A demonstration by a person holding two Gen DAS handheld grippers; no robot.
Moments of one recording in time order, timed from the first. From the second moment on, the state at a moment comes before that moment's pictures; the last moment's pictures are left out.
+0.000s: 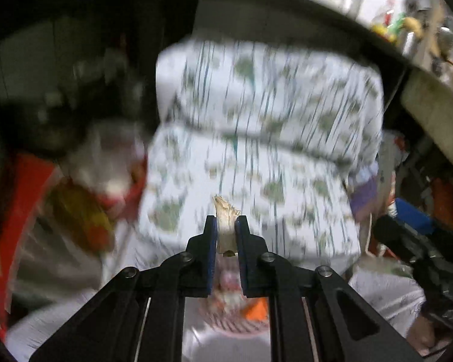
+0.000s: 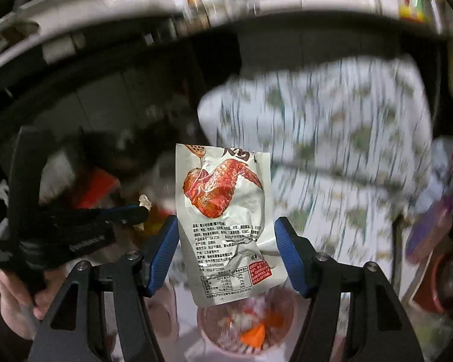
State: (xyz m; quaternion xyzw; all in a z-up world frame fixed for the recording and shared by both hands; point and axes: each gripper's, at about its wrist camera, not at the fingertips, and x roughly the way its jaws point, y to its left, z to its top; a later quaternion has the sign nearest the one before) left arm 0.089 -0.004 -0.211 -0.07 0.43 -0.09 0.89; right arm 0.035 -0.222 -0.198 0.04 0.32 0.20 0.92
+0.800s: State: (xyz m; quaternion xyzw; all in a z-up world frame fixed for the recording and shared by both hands) left arm 0.134 -0.016 -0.351 -0.10 0.61 -0.11 0.78; right arm 0.107 -0.261 -0.364 0.28 0.54 0.16 0.78
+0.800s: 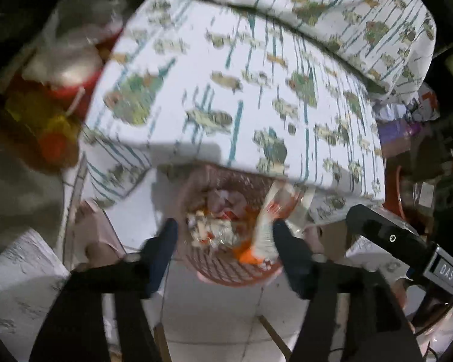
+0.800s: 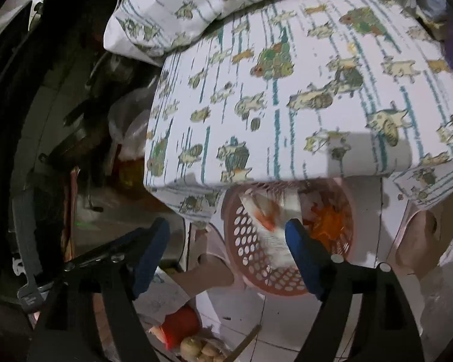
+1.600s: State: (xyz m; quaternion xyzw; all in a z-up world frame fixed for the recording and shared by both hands) left arm 0.023 -0.009 -0.083 0.03 0.29 -0.02 0.96; right arm 0.008 -0.226 -0.066 0.02 0.29 0.09 0.95
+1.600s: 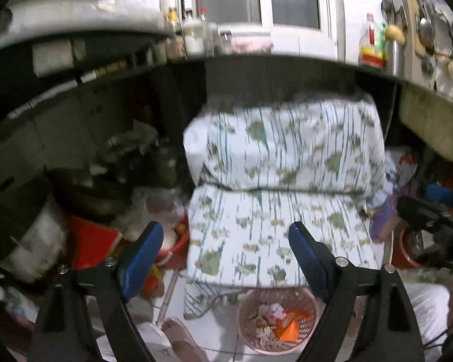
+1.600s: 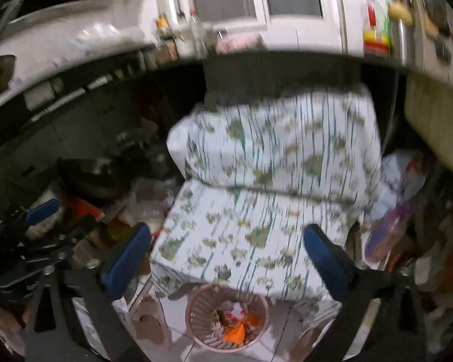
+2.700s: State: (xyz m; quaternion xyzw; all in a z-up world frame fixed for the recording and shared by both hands) left arm -0.035 -0.011 0.010 0.00 0.21 -0.03 0.98; right arm -0.038 -0.230 0.006 0.04 0.22 0.06 0.97
